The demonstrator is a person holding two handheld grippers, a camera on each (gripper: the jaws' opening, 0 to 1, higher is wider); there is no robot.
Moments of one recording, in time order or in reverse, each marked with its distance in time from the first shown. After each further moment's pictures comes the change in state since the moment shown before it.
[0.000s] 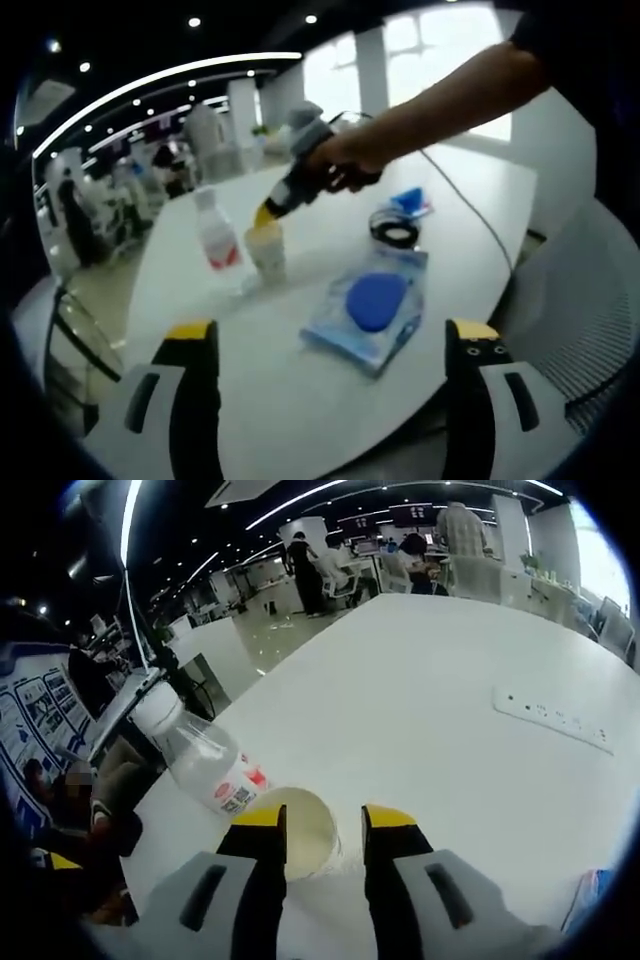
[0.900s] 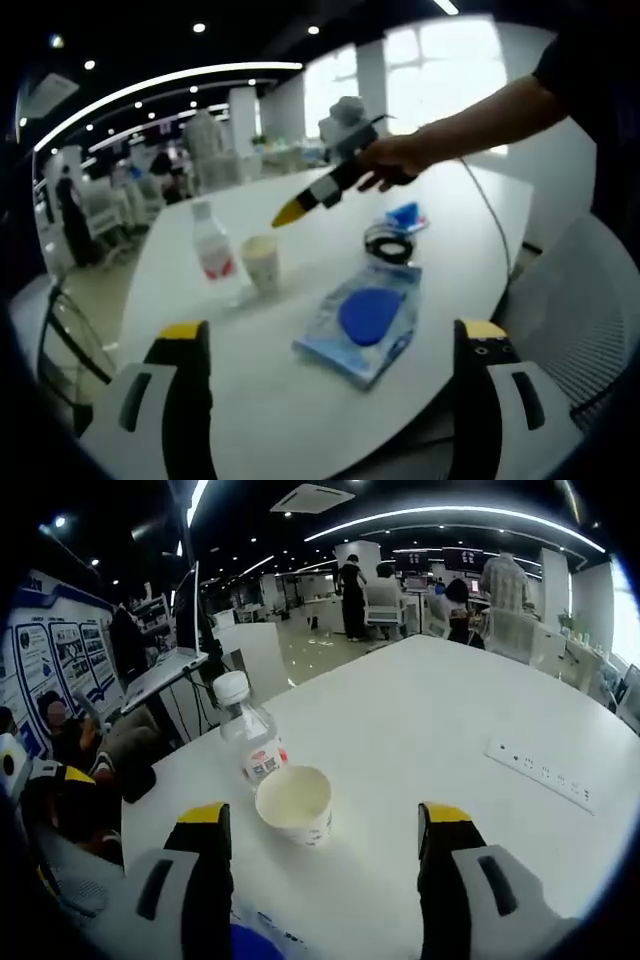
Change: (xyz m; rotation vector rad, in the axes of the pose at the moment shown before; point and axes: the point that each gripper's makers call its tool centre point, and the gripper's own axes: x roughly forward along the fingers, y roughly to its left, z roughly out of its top) left arm -0.001 -0.006 0.013 -0.024 -0.056 -0.020; right arm -0.061 -0.003 -0.005 -0.247 -0.094 0.087
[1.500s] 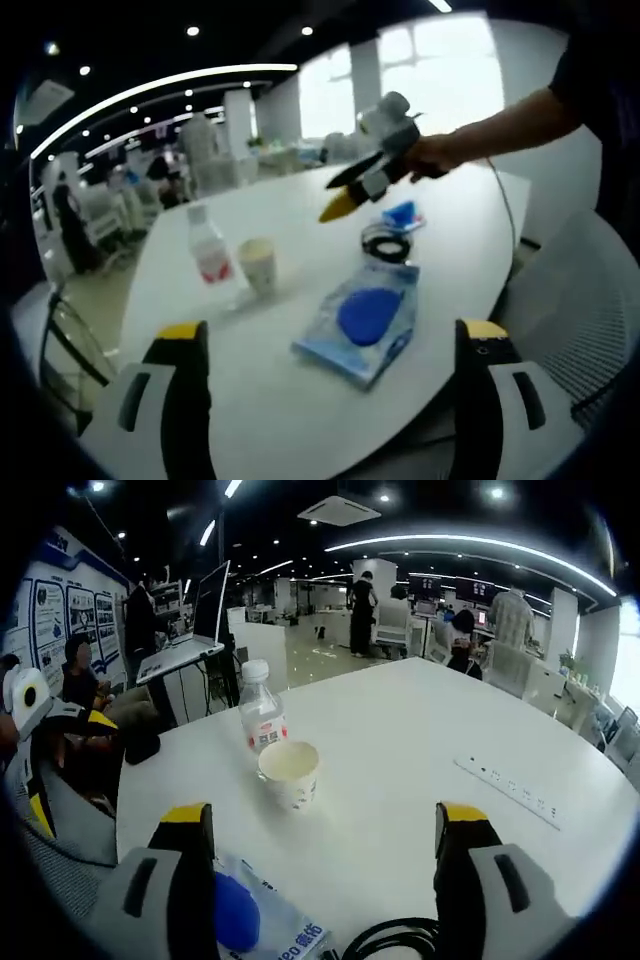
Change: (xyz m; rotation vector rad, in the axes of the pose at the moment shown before) left arm 0.001 -0.003 0.001 0.023 -0.001 -0.010; right arm -0.058 -0.007 -0.020 -0.130 -0.056 -0.034
